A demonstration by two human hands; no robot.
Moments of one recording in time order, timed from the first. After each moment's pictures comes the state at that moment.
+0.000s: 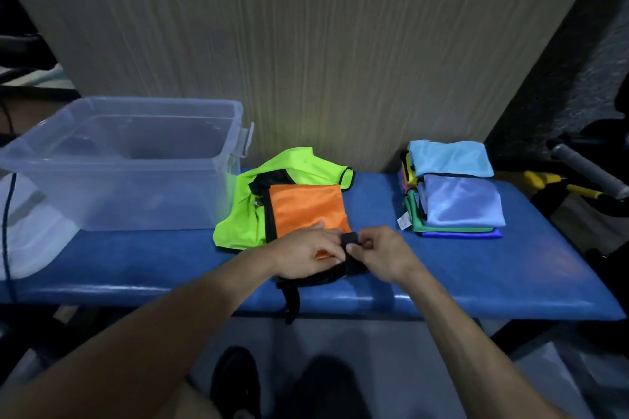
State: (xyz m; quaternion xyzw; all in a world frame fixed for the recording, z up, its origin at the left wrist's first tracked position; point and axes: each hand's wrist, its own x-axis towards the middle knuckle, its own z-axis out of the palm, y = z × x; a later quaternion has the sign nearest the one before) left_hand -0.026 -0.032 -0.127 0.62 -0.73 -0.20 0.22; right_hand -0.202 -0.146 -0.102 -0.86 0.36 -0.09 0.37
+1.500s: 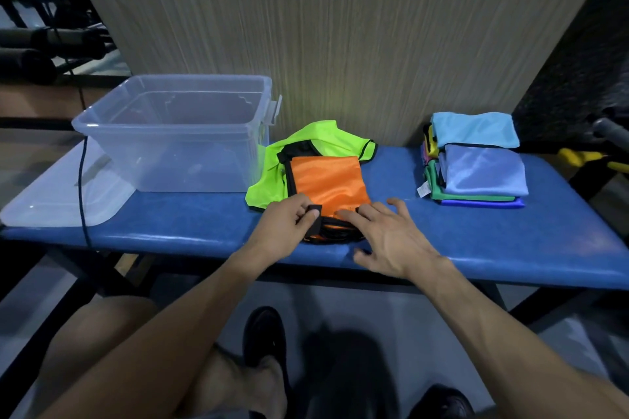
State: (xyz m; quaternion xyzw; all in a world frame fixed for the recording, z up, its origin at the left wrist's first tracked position) left_hand -0.053 0.057 -0.118 0.81 -0.45 -0.08 0.37; right_hand -0.227 -0.105 -0.109 -0.99 0.11 -0.03 -0.02
